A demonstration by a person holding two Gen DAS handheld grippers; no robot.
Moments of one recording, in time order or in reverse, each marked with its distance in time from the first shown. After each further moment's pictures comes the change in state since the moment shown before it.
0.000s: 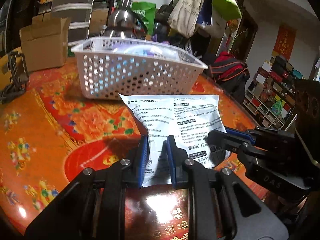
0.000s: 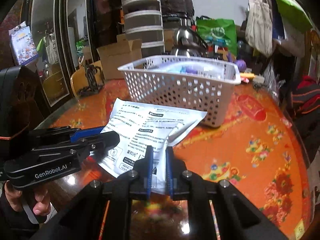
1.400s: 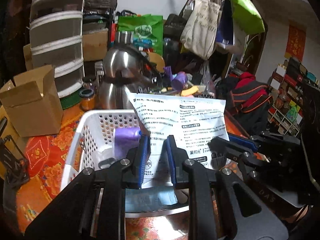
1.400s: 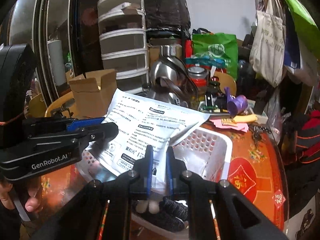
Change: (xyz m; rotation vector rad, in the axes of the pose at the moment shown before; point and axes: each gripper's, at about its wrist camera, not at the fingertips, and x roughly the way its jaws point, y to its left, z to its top) left arm 0.105 0.016 0.253 0.051 -0.020 0.104; right arm 0.101 -0.097 0.190 -0.018 -0.044 -0.017
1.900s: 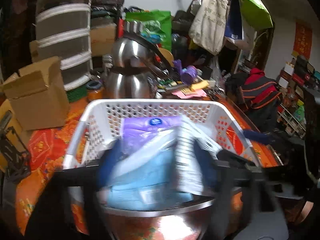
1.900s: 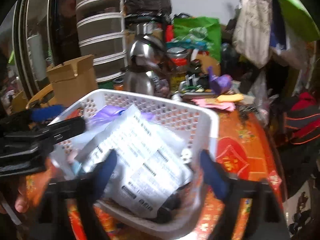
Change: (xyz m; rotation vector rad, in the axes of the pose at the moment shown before) left arm 0.024 0.014 -0.028 -0.008 0.008 0.062; right arm 0.018 -0.016 -0.026 0.049 0.071 -0.145
